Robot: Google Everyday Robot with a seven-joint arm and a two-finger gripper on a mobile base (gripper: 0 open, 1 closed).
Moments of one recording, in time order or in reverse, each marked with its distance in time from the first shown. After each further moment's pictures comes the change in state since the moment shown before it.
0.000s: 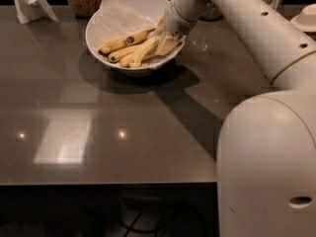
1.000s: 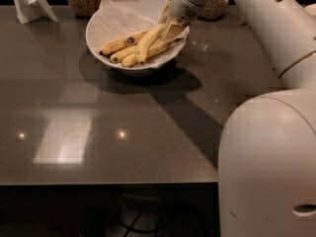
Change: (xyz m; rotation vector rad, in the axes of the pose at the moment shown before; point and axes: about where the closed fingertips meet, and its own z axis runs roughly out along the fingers) arm -0.009 -0.011 -0.046 0.026 0.009 0.014
